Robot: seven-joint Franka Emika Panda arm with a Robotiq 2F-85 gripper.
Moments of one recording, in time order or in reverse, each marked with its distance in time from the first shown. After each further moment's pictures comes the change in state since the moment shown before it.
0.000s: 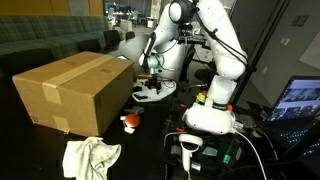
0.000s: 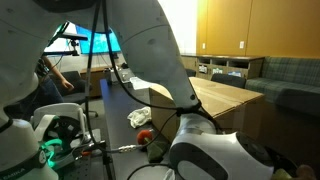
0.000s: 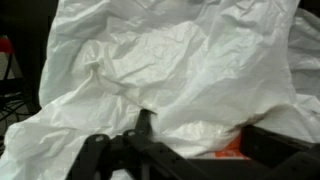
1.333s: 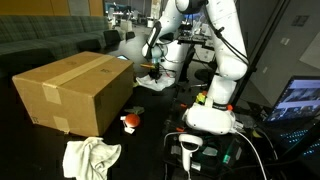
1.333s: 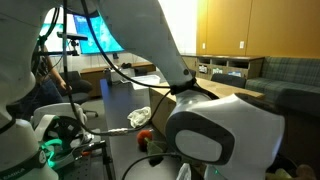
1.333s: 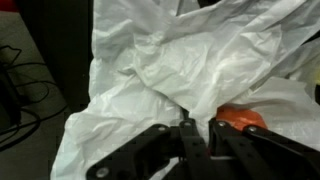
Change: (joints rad) arm 0.105 -0.171 -0.149 -0.084 -0.094 0.063 0.024
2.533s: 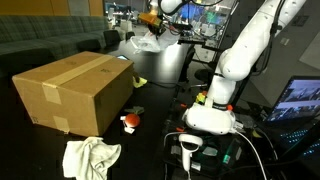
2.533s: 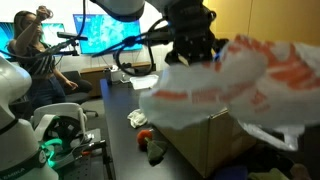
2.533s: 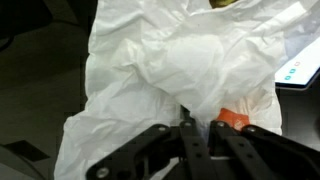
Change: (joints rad) arm 0.110 -0.892 0.159 -0.194 -0.867 -0.325 0.650
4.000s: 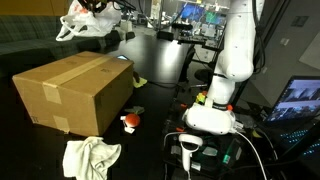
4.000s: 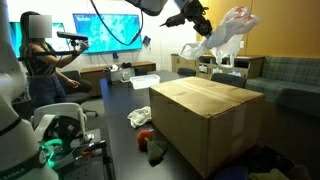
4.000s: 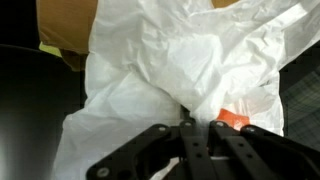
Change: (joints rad) arm 0.132 0.508 0.371 0.729 0.028 -0.081 -0.291
